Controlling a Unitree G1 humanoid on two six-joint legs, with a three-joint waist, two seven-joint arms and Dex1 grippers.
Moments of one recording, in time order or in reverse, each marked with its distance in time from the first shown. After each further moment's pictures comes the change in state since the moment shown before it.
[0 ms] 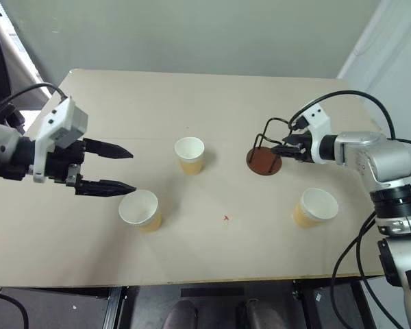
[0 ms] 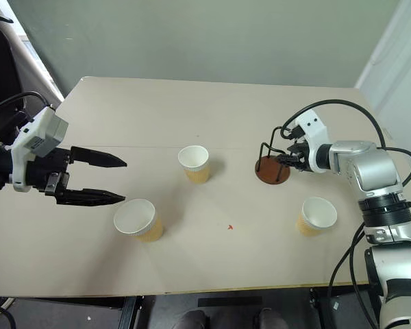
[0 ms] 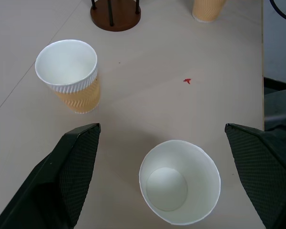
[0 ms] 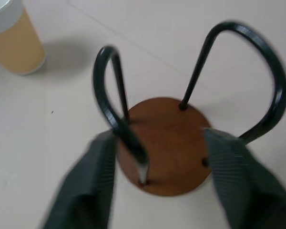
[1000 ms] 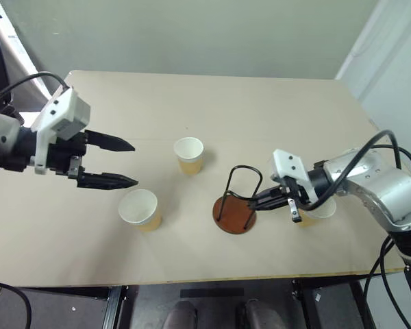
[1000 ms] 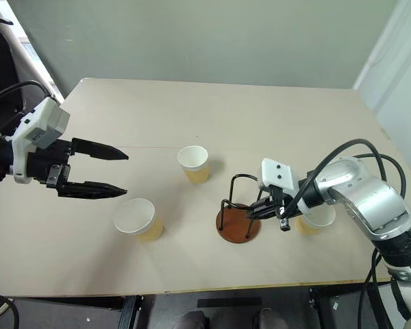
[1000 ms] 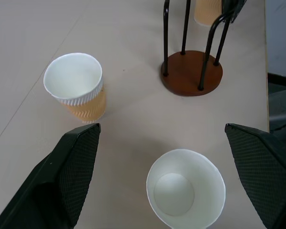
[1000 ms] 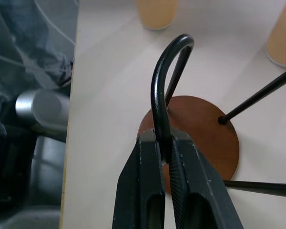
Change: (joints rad) left arm -0.088 -0.011 -0.049 0.016 0.023 0.001 -0.012; right arm 0.188 -0.171 0.161 -0.587 0.137 -0.057 0.490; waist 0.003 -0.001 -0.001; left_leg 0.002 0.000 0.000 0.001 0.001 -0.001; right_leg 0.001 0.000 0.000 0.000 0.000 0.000
